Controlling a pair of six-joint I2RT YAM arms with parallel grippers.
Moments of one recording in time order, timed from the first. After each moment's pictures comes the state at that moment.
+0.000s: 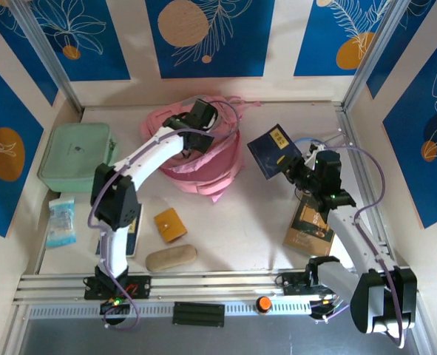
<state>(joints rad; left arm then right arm) -0.60 1.98 1.85 -0.82 -0.27 0.03 0.09 0.99 0.61 -0.09 -0.41 0.94</state>
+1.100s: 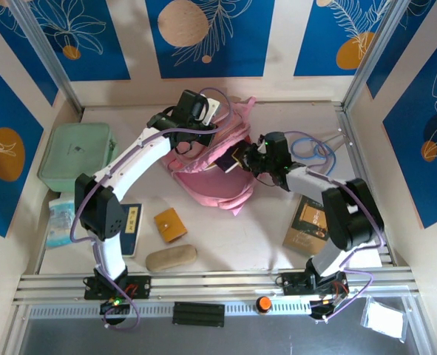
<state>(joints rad) -0.60 1.86 1.82 -0.72 0.02 -0.07 0.38 1.67 0.91 0.21 -0.46 1.22</state>
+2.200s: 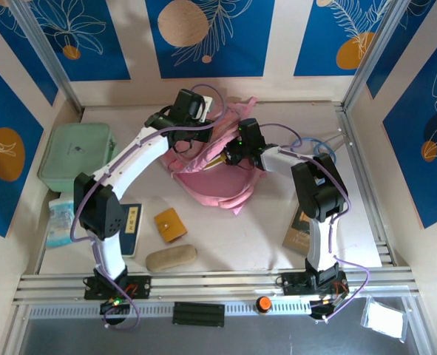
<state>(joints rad) -0.56 1.86 1.80 -0.70 0.03 -0.22 0.44 2.00 1.30 0.06 -0.41 1.36</state>
